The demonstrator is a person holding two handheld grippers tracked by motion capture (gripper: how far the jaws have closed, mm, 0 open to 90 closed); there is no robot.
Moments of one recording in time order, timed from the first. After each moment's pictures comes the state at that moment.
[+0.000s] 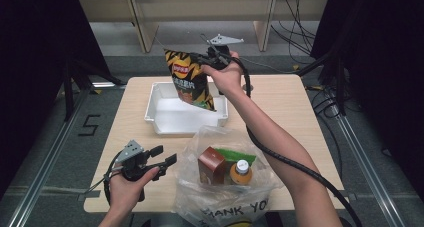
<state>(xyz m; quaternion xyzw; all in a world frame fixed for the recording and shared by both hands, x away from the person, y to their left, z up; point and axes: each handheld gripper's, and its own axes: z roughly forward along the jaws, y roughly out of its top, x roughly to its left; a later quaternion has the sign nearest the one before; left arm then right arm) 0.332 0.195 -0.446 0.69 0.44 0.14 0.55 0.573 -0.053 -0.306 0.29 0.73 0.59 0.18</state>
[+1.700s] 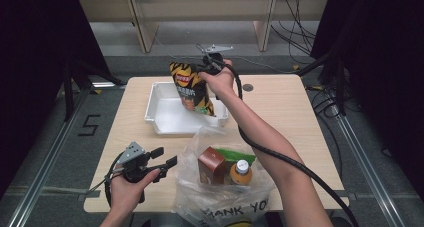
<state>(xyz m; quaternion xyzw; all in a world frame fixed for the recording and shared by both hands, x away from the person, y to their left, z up) 0.330 0.193 -0.450 0.70 0.43 0.14 0.55 0.612 -0.040 -0.358 0.34 0.75 0.54 0.16</state>
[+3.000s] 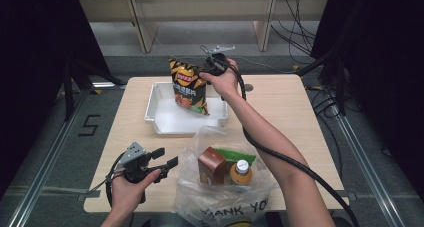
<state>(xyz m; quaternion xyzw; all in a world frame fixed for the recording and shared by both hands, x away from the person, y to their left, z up) 0.330 0.191 -0.452 0.70 0.43 0.14 0.55 0.617 -0.051 -0.363 0.38 0.76 0.49 0.19</state>
